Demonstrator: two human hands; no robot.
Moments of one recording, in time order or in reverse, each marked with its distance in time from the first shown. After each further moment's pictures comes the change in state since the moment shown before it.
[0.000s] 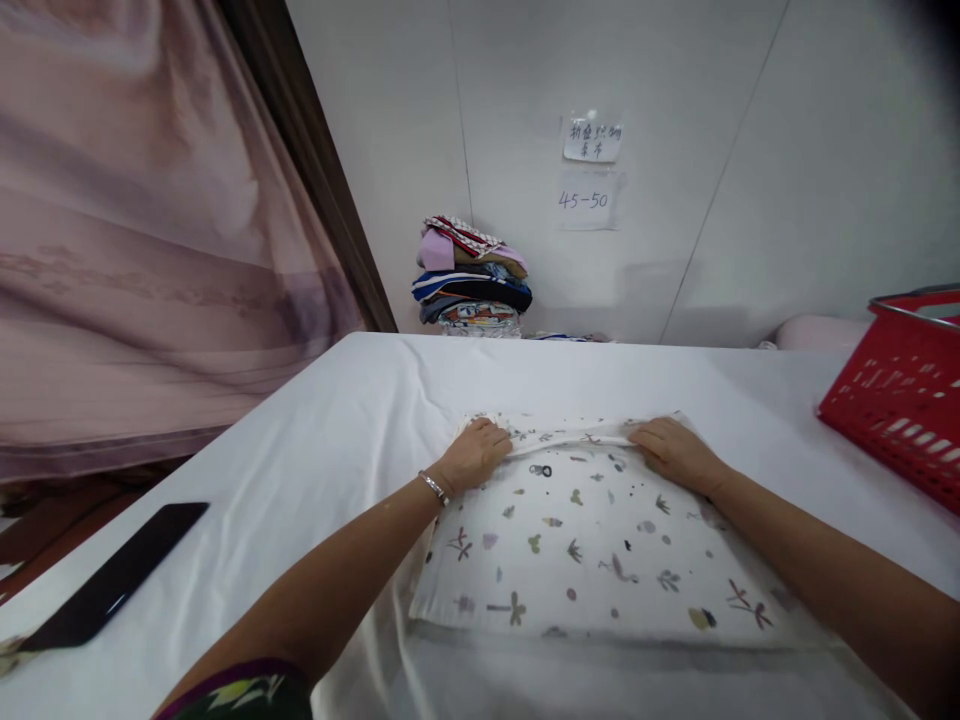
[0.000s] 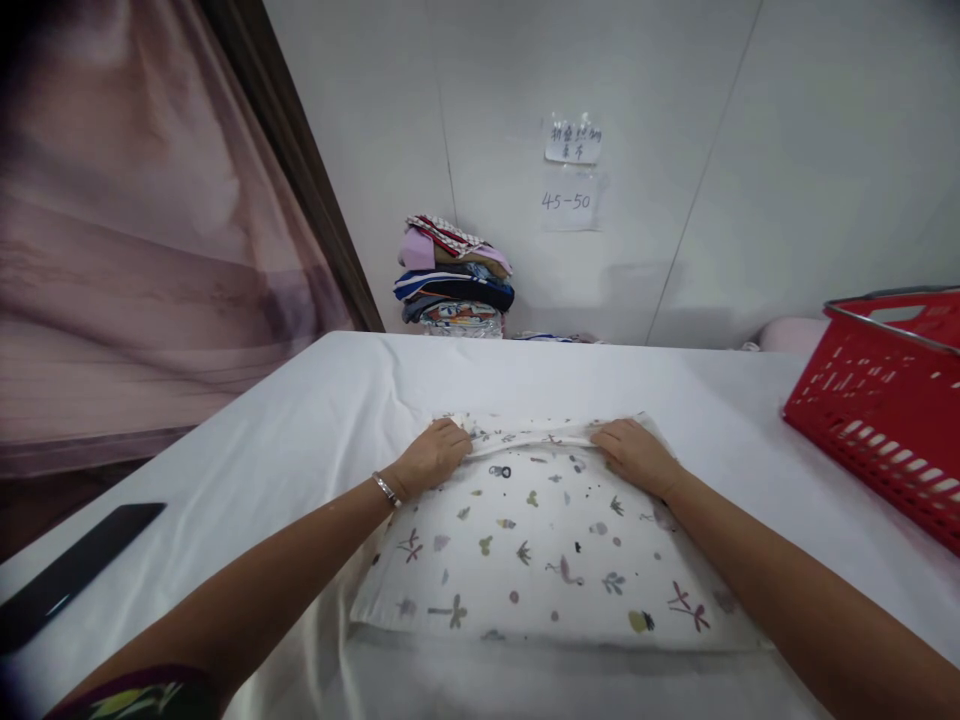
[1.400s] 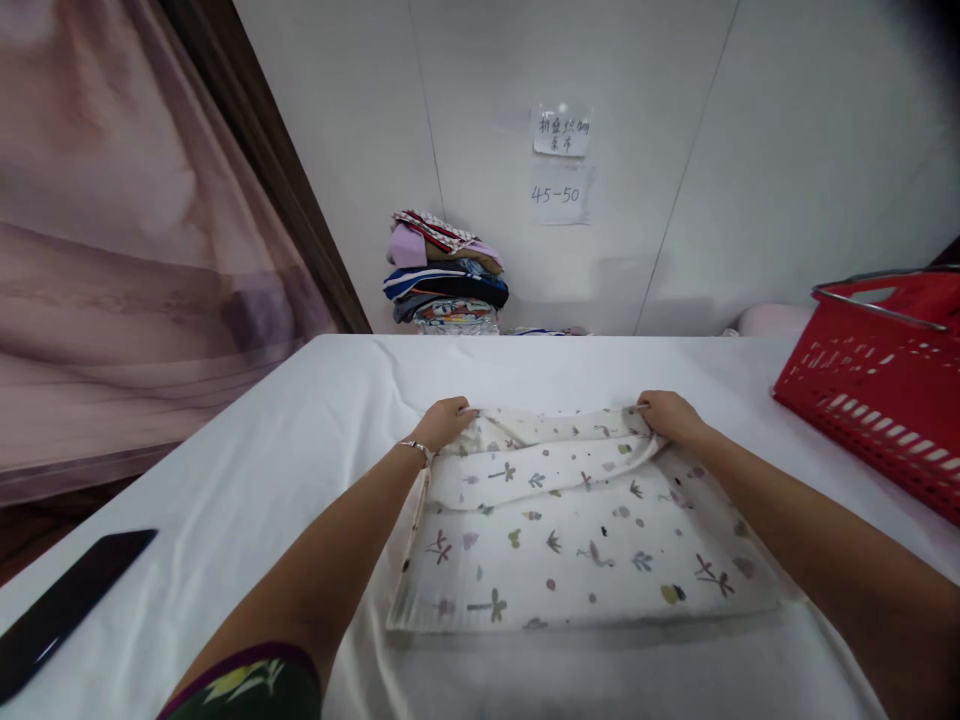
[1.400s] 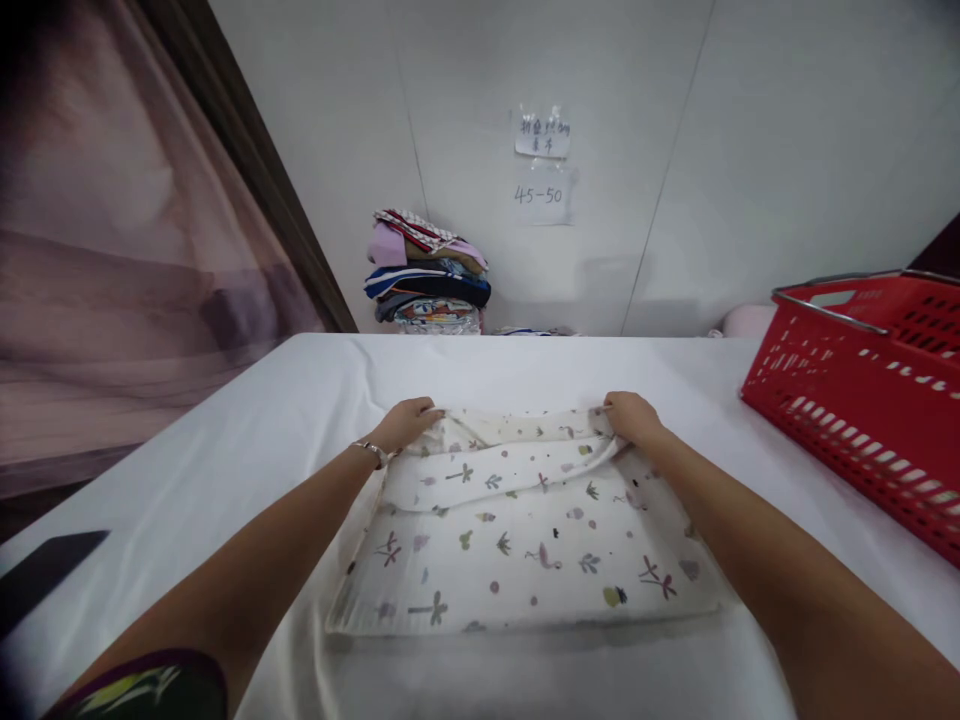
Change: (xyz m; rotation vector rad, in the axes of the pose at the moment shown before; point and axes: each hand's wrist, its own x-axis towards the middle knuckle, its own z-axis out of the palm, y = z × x) left_hand 0.025 -0.043 0.001 -0.391 -0.158 -0.748; right_hand 0.014 0.043 -0.011 -0.036 -0.257 0.856
